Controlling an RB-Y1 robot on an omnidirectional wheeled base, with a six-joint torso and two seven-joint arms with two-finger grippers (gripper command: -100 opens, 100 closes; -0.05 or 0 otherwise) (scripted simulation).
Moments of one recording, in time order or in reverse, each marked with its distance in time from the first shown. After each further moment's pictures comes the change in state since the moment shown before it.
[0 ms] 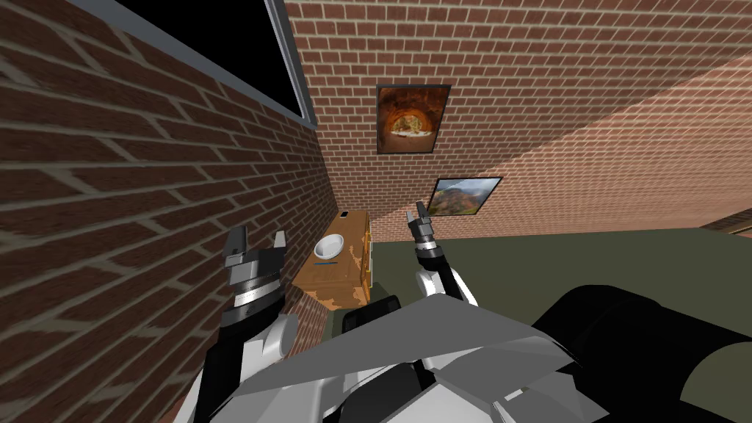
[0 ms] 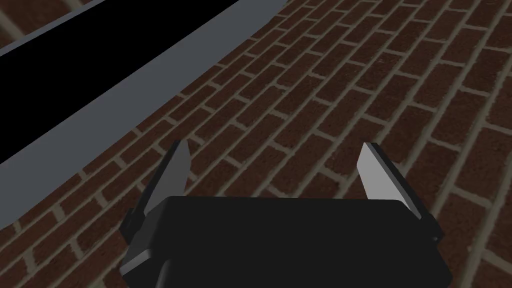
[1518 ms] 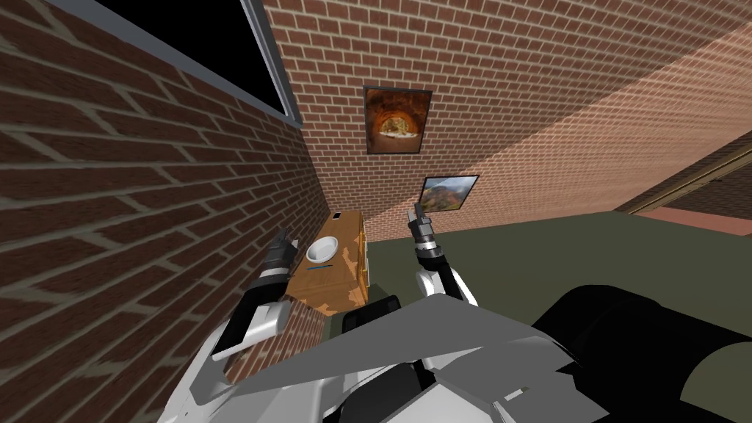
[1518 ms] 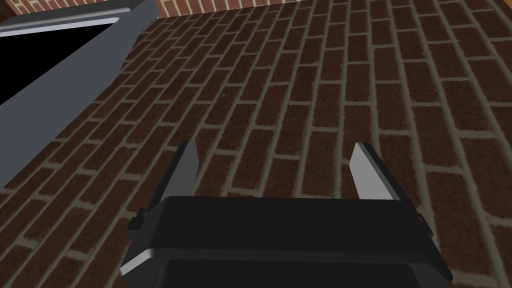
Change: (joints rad) left arm -0.178 0.177 0.085 0.209 0.024 0.423 0.012; right arm 0.000 0.000 0.000 0.000 0.000 0.000 0.000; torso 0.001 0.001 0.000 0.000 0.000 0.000
